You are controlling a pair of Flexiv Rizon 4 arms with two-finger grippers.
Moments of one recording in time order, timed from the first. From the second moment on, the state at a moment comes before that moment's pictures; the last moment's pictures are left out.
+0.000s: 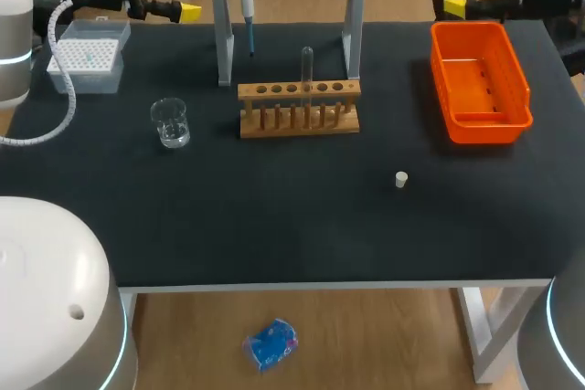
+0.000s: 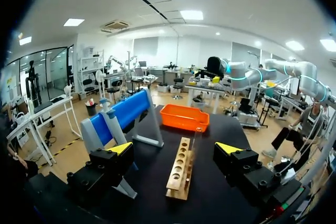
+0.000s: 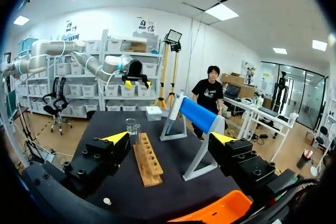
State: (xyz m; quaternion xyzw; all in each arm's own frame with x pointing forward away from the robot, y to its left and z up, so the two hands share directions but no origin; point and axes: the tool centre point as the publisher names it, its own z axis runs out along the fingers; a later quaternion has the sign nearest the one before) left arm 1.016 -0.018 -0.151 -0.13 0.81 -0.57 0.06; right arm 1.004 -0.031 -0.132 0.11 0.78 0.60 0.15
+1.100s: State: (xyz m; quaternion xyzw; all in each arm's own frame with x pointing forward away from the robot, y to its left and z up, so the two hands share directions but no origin) left arm 0.981 -0.060 -0.210 -0.13 0.87 -0.48 0.05; right arm 0.931 0.028 -0.204 0.02 0.79 0.61 0.03
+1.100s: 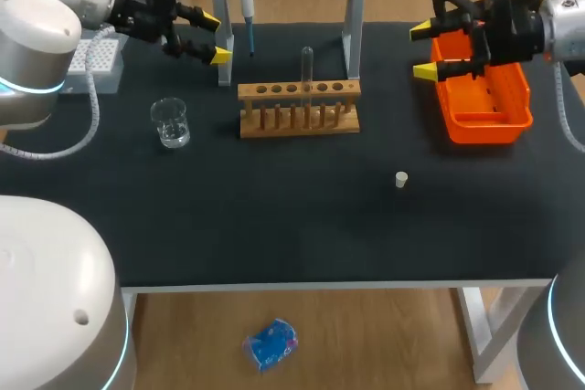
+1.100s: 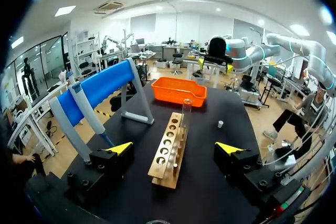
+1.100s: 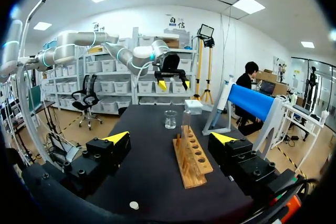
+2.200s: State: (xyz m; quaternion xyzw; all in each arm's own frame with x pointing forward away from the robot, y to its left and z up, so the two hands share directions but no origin) left arm 0.981 -0.064 -0.212 -0.12 0.87 -0.47 0.06; right arm 0.975 0.122 -0.260 -0.01 0.74 0.67 0.01
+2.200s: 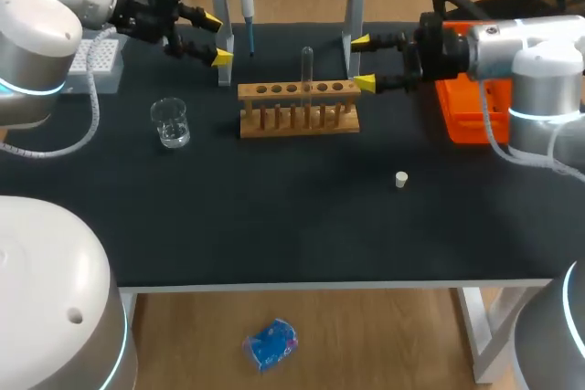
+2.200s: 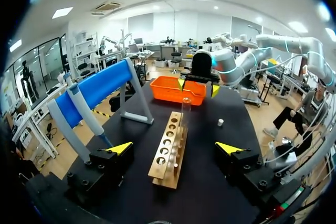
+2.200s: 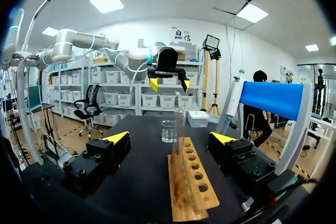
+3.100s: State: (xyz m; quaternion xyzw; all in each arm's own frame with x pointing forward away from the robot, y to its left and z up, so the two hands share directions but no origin) left arm 0.988 -0.108 -0.229 -0.12 0.88 -0.46 0.06; right arm 0.988 0.150 -0.262 -0.04 0.73 0.68 -0.01
